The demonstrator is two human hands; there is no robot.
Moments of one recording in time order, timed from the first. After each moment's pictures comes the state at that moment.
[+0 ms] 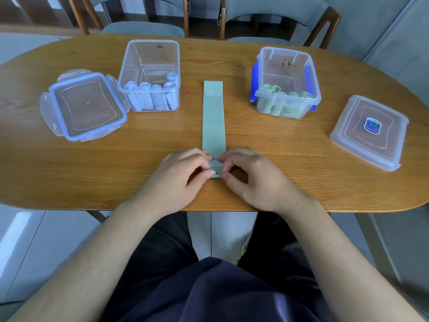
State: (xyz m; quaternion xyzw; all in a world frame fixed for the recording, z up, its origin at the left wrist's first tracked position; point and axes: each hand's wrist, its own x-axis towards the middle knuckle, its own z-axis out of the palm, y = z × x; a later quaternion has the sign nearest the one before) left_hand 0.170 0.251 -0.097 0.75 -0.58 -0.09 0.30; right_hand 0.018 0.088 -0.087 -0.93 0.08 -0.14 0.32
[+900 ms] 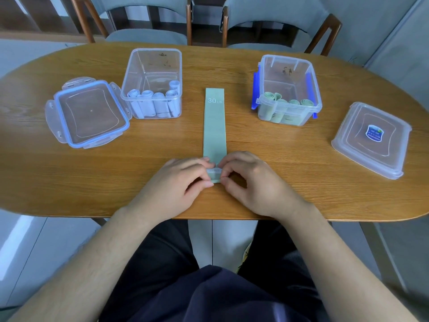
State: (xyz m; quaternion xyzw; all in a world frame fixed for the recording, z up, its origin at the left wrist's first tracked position) left_hand 0.178 0.253 -0.101 0.74 -0.62 -0.05 0.28; right_hand 0.024 0.084 -0.093 -0.94 0.09 -0.14 0.30
